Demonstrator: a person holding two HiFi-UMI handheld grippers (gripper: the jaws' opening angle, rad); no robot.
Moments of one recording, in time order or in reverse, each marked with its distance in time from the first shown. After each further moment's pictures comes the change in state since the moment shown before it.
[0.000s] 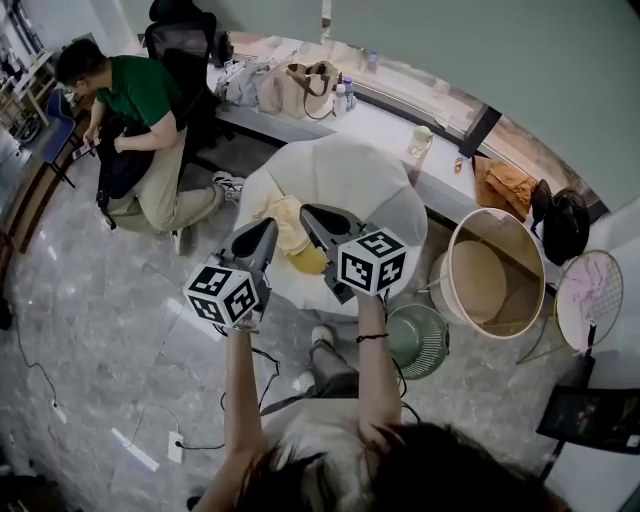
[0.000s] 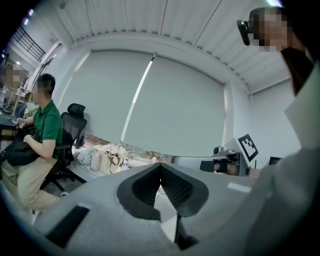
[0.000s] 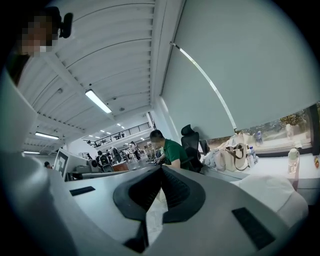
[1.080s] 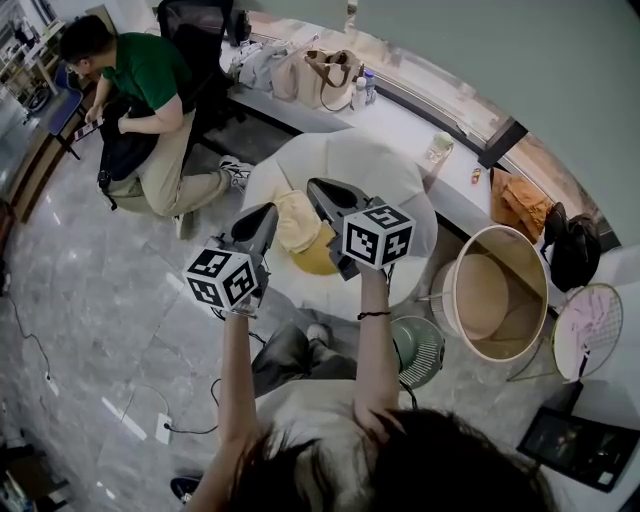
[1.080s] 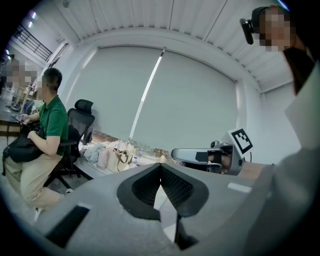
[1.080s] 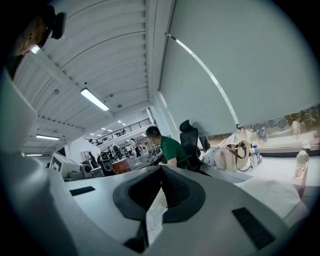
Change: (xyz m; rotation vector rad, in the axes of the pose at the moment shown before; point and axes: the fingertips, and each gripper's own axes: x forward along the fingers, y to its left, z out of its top) left arm 0.059 0.061 0.004 -0.045 0.029 0.081; right arm 0.068 -0.076 0.027 0.020 0.054 0.028
